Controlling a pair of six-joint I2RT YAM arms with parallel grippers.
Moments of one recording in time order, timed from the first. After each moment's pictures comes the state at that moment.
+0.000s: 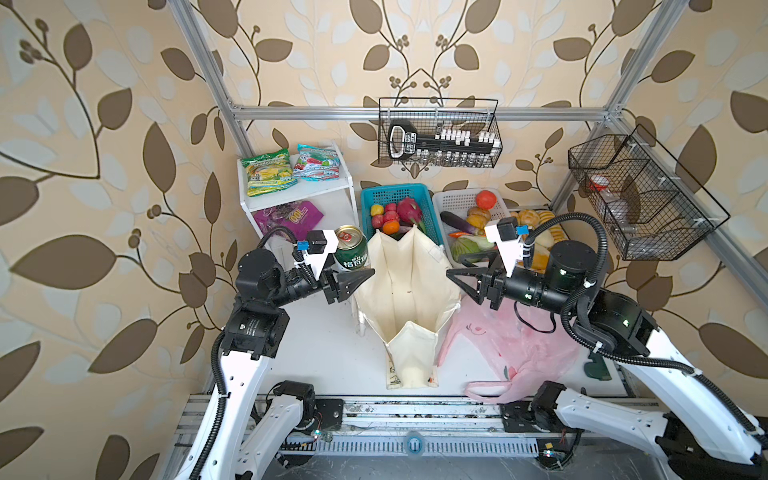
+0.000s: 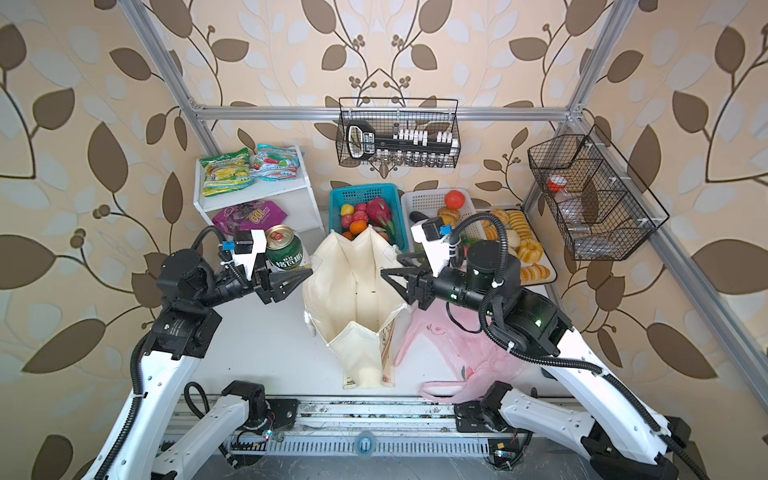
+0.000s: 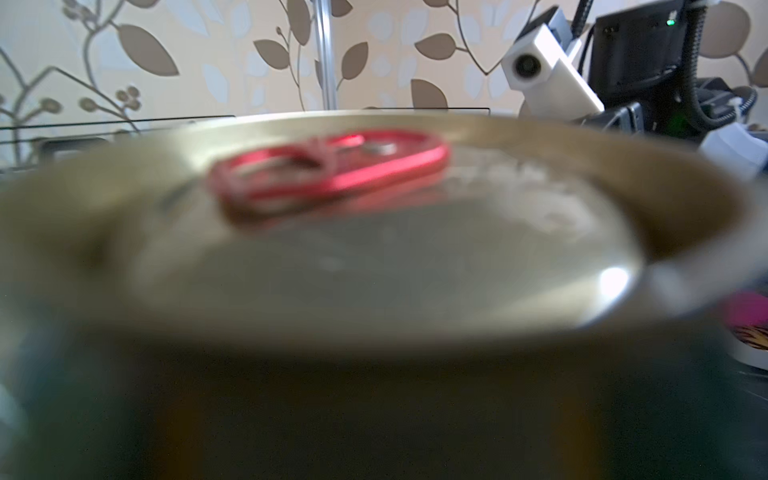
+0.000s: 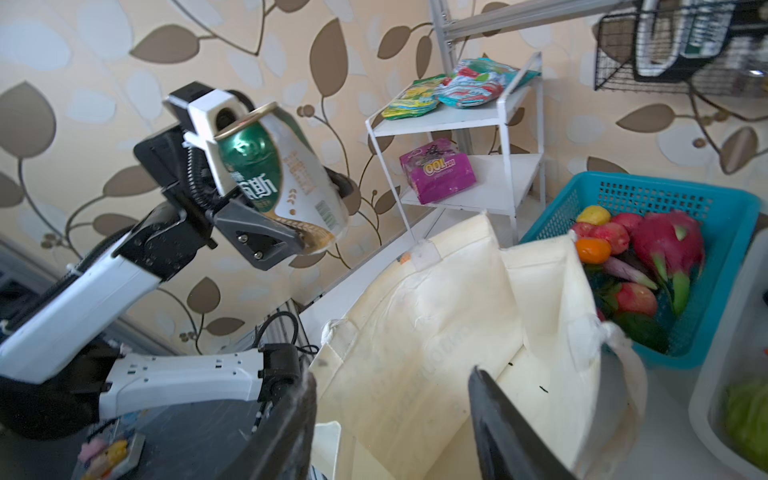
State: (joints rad) left arm -0.11 0.79 1.00 -0.21 1.03 0.03; right arm 0.83 1.00 1.38 -0.59 -0.21 0.24
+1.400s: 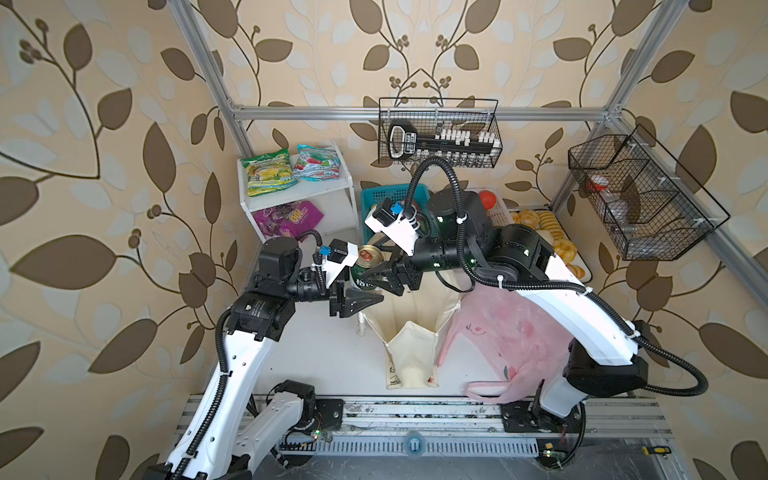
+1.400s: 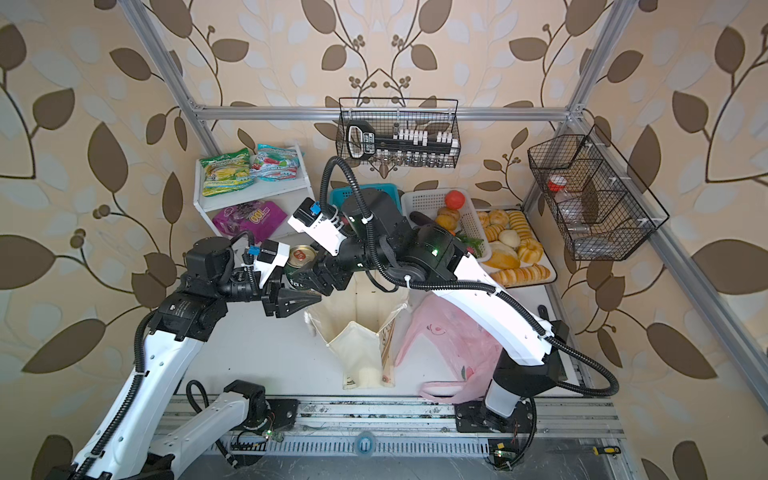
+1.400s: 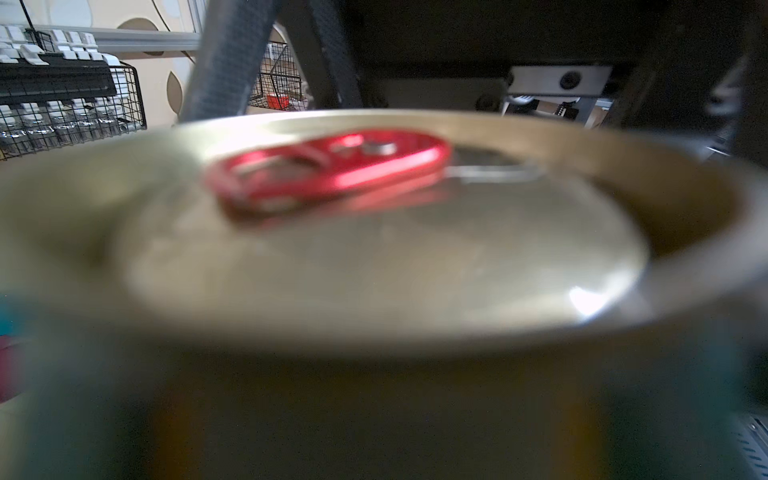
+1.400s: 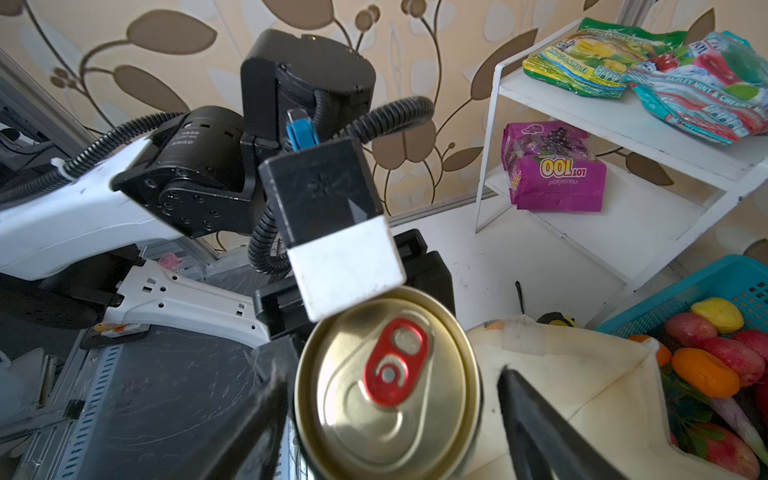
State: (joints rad) left arm -0.18 0.89 1.10 -0.59 1.19 0.28; right arm 1.01 1.72 2.25 -0.99 -0.27 -0.02
